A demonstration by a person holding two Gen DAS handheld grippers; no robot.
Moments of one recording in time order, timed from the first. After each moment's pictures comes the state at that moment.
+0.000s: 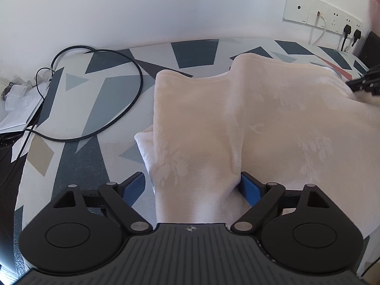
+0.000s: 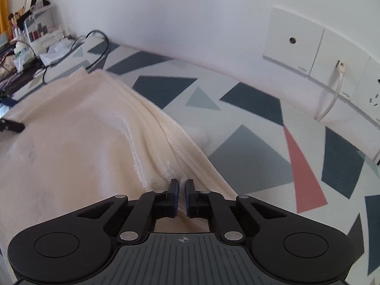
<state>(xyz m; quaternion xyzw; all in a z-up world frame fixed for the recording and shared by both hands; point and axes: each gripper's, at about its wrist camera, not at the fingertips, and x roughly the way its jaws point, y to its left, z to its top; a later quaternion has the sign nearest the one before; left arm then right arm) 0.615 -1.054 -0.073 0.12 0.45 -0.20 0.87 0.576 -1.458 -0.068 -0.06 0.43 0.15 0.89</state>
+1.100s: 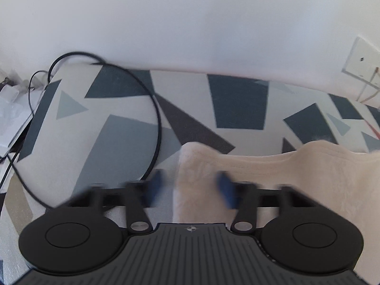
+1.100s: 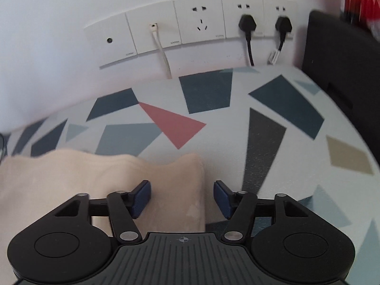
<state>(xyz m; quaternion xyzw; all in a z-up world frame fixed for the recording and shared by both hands) 0.740 -1.073 -0.087 0.02 0.45 -0.14 0.88 0.519 -1.540 -0.089 0.18 0.40 -0.14 0.89</state>
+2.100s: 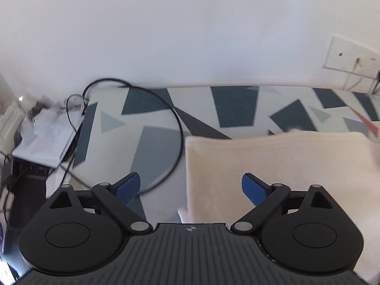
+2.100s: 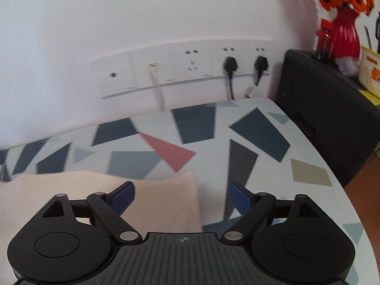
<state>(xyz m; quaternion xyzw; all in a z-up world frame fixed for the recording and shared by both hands) 0.679 -1.051 0.000 0.08 0.44 -0.13 0.88 0.484 -1.498 -0.017 0.13 0.36 -0.18 0.91</state>
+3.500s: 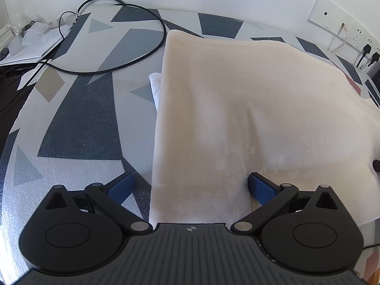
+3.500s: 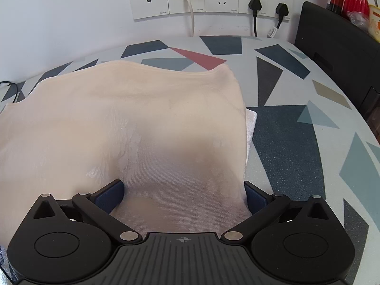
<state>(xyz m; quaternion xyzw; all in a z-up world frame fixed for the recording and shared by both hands) 0.584 -1.032 -0.090 0.02 0.51 -0.15 0.85 0.429 -1.432 -0.098 0.13 0.44 -0.15 0.88</state>
